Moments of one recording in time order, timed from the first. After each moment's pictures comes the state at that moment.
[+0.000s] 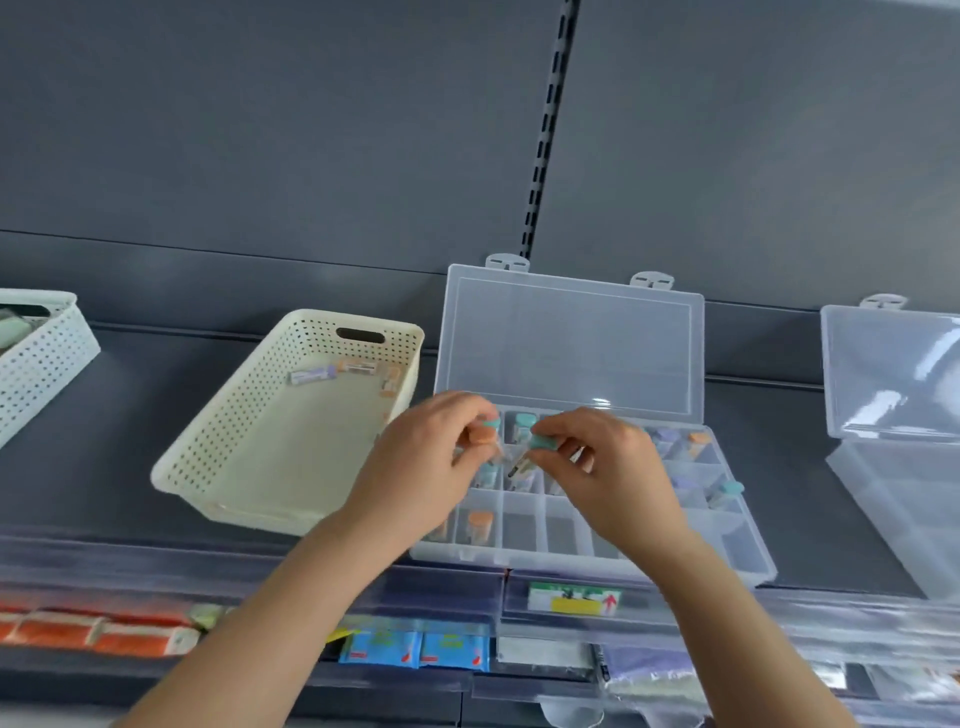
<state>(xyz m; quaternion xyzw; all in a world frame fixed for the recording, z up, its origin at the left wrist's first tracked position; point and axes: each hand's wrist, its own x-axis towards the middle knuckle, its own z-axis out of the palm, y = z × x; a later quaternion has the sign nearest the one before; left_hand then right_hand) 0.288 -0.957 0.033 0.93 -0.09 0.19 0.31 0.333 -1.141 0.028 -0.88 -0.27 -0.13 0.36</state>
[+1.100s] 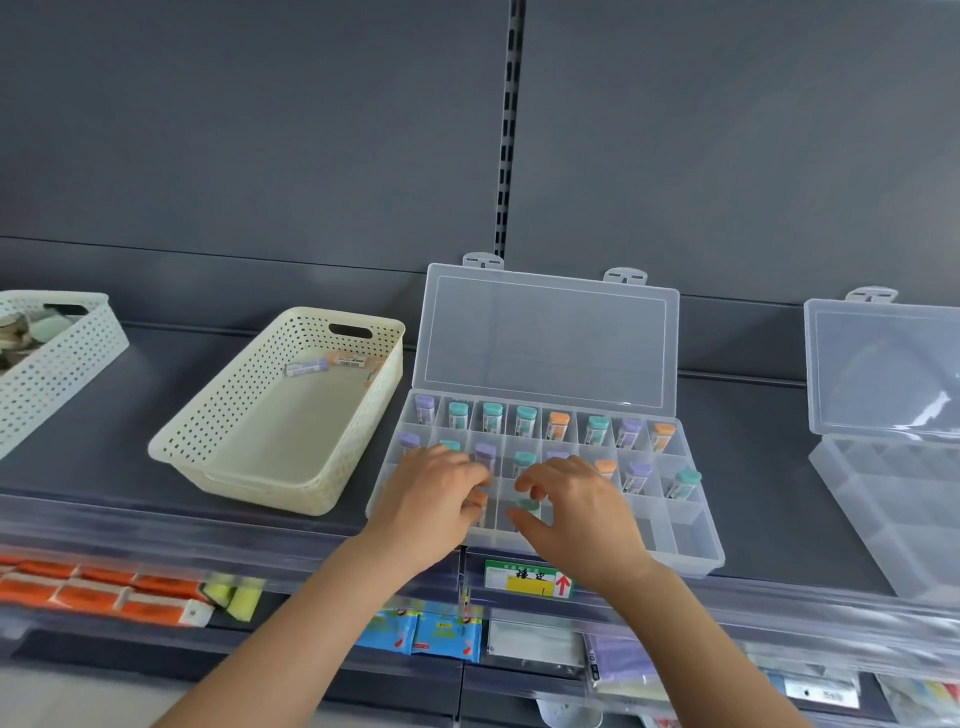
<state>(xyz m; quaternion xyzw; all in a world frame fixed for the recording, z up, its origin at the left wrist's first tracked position) 0.286 -1.012 -0.025 0.98 -0.08 0.10 0.14 0.324 -1.191 -0.026 -0.92 -0.31 -0.07 0.23</state>
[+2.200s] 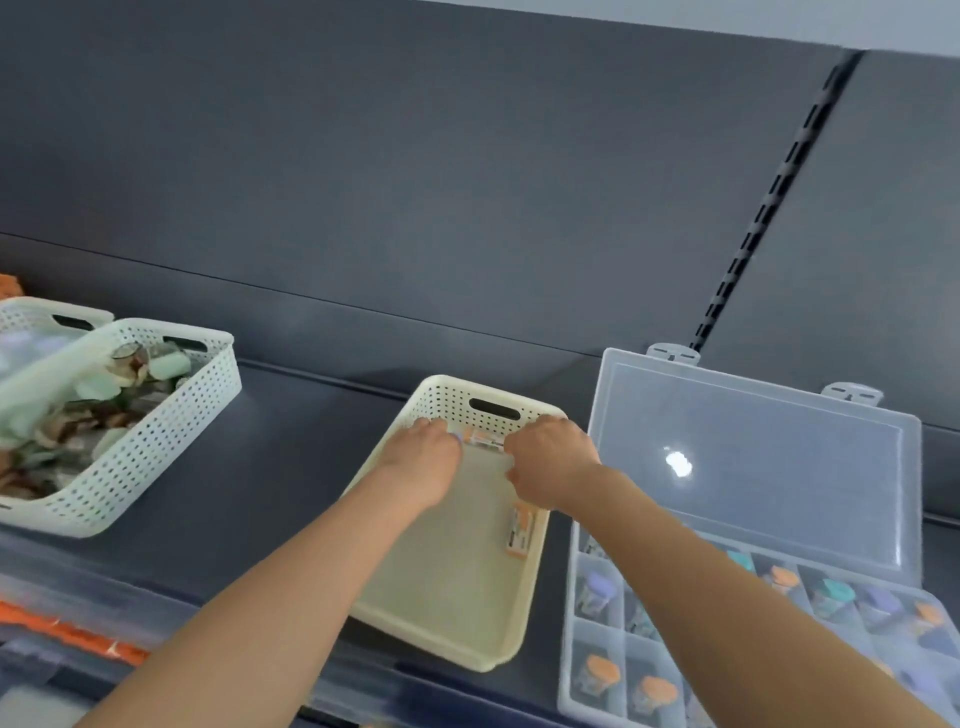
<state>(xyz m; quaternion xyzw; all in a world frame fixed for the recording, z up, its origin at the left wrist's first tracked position) 0.384 -0.782 -0.012 0.99 0.06 -0.07 -0.07 0.439 -0.926 0.016 -0.92 -0.37 0.04 -0.11</state>
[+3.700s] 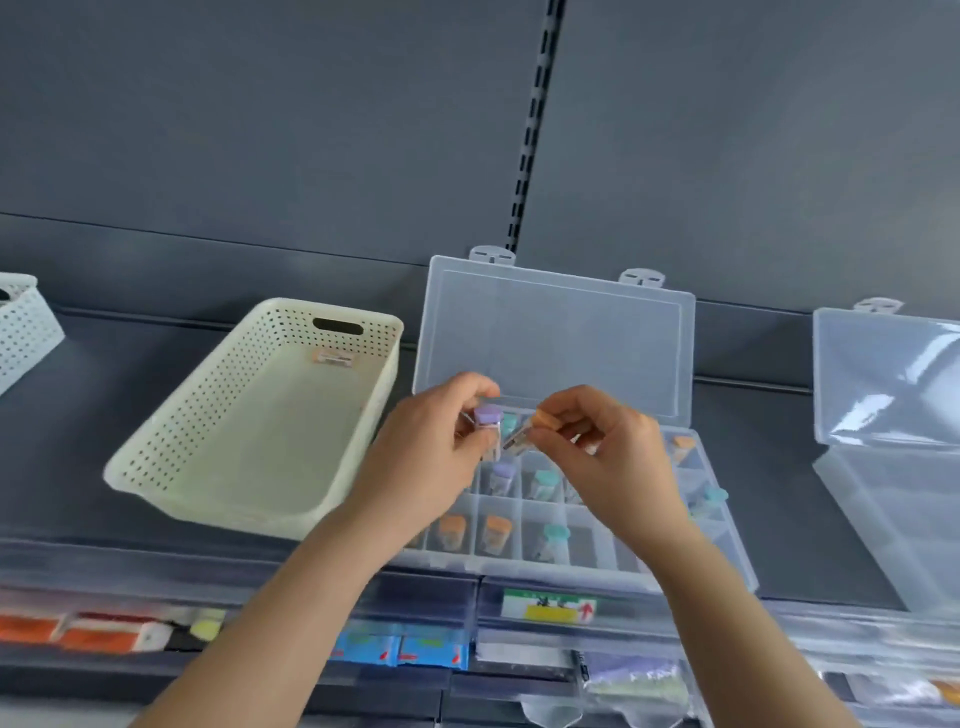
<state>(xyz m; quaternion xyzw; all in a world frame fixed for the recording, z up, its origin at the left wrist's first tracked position) 0.311 -0.978 0.024 0.90 -0.04 0.18 0.40 0.354 -1.154 0.028 -0.85 -0.24 -0.11 0.46</state>
